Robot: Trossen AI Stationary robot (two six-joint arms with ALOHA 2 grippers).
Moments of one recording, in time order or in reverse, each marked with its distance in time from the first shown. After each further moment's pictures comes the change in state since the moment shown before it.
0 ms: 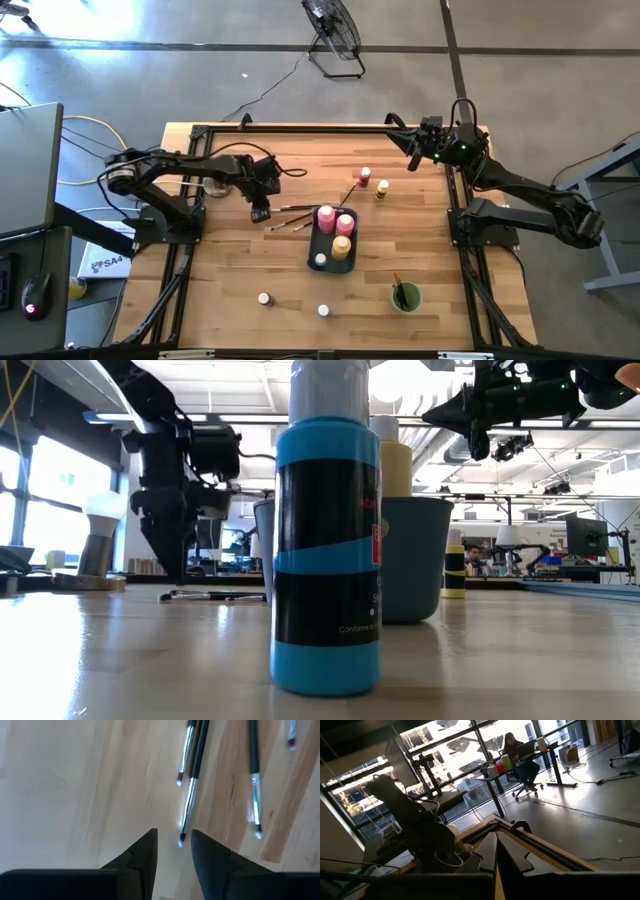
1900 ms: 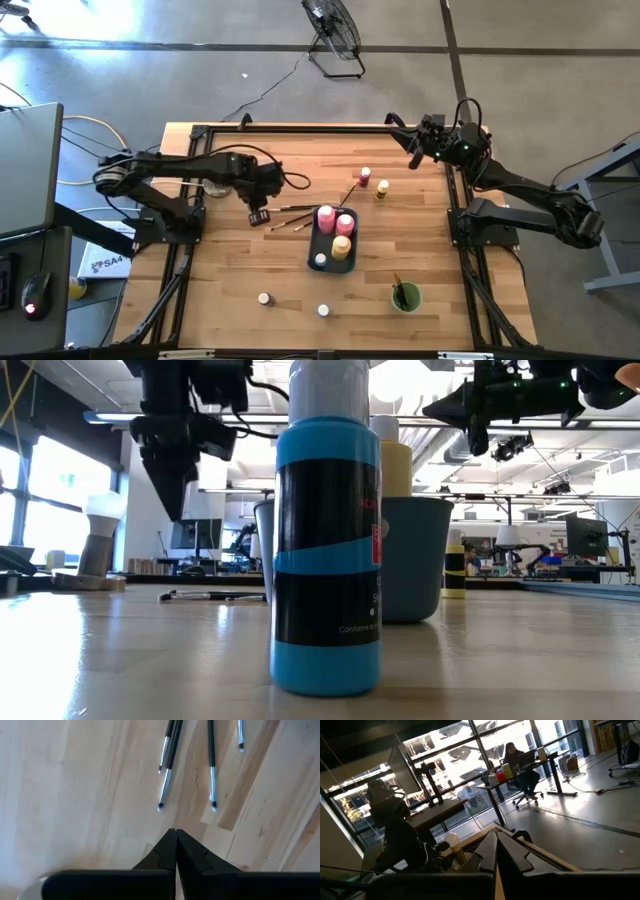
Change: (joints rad) left arm -0.203 -0.078 0.296 -0.436 -0.204 -0.202; right arm 0.000 0.000 0.000 0.052 0.010 0.001
